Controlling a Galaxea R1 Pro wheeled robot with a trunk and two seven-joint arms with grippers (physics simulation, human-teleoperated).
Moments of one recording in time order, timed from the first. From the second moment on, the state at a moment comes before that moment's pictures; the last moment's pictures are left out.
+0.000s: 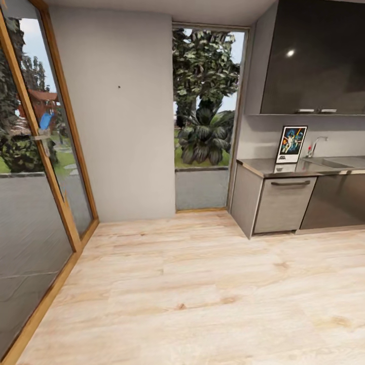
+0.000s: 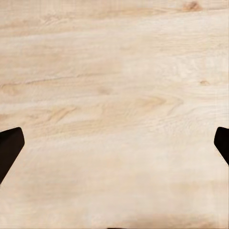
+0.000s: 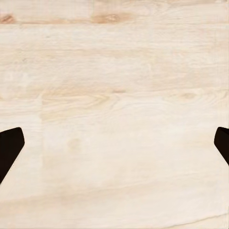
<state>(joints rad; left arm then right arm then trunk) 0.02 0.02 0.04 -0.63 0.00 -0.11 0.00 -0.13 -0.12 0.00 -0.41 0.01 -0.24 -0.01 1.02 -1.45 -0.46</state>
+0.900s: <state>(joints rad) 0.02 0.02 0.04 -0.63 0.00 -0.11 0.00 -0.13 -0.12 0.00 -0.41 0.01 -0.24 -0.01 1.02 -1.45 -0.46</state>
